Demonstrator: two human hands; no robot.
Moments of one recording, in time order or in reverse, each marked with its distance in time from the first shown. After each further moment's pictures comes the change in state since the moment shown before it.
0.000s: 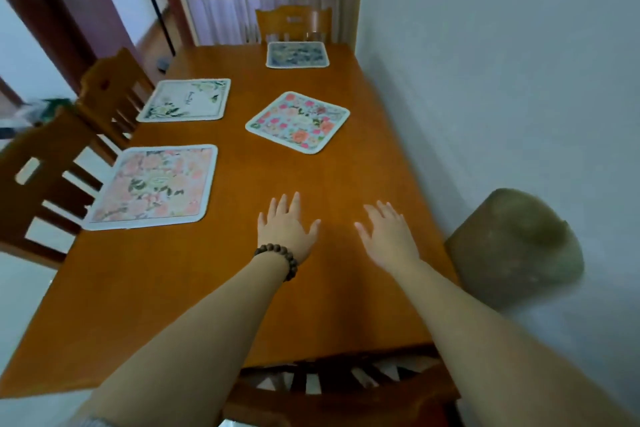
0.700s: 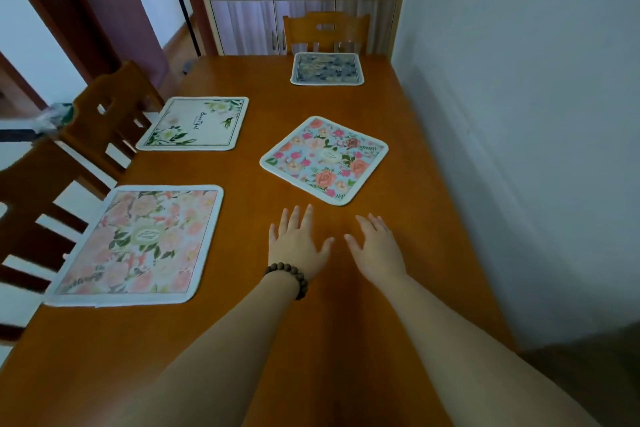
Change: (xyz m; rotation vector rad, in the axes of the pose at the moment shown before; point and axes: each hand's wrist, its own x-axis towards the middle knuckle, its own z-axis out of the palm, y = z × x) left_hand 0.222 -0.026 0.023 -0.013 0.077 -0.051; right_hand 0.231 -0.040 0.055 0.180 -0.074 -0.026
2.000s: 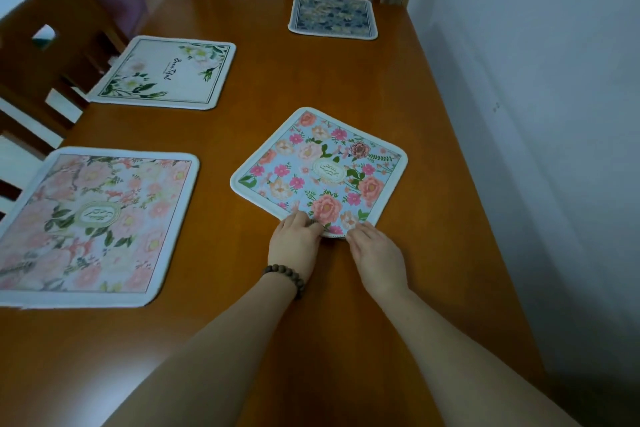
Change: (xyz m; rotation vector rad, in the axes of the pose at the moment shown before) left_hand 0.060 -0.032 0.094 -0.008 0.107 0.231; right_hand 0.042 0.043 0.070 -0.133 0.076 -0.252
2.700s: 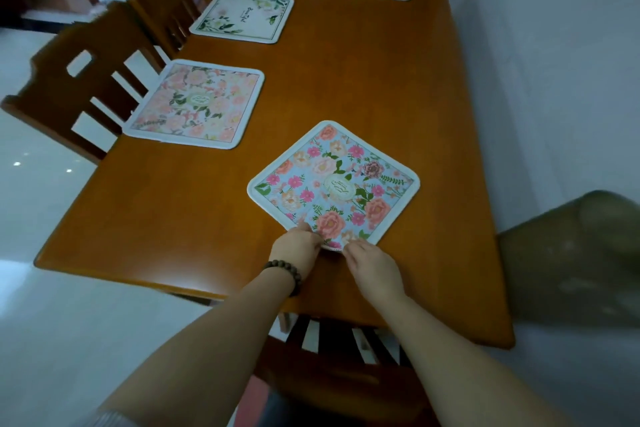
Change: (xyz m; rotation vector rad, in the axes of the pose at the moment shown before) left_hand -0.307 0.064 -0.052 -0.025 -0.338 -0.183; right_hand -0.301 -0.067 -0.015 0.066 -0.182 -0.090
